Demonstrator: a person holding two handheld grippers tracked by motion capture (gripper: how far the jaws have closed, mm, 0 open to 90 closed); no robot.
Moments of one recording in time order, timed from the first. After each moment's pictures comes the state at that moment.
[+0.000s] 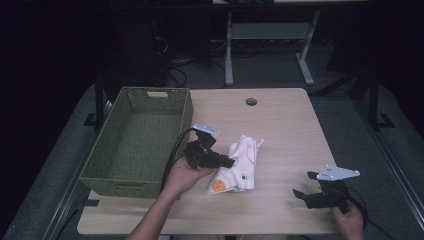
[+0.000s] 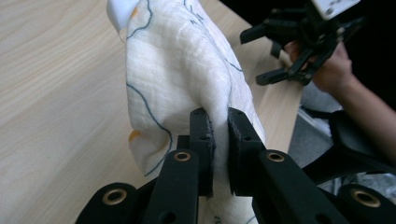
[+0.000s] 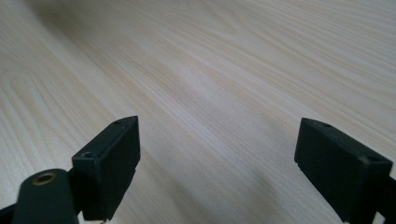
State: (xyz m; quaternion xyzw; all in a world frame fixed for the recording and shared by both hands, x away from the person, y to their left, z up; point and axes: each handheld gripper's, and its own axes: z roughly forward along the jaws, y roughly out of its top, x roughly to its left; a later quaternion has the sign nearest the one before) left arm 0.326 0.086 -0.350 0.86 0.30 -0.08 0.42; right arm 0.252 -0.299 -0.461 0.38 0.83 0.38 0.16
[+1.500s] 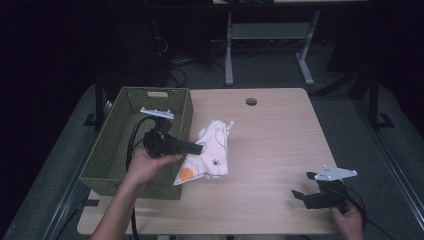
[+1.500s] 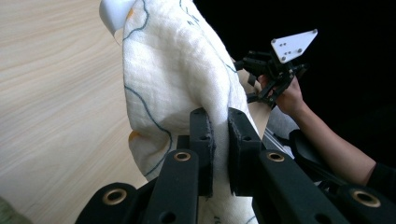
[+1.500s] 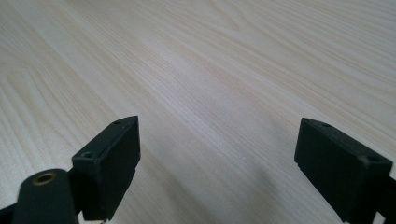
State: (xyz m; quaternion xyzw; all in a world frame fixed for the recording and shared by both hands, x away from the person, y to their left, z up) left arm 0.332 0.181 -0.308 0.80 0.33 -0.12 0.48; right arm 0.253 -0.295 -0.462 0.38 0.83 0.38 0.16
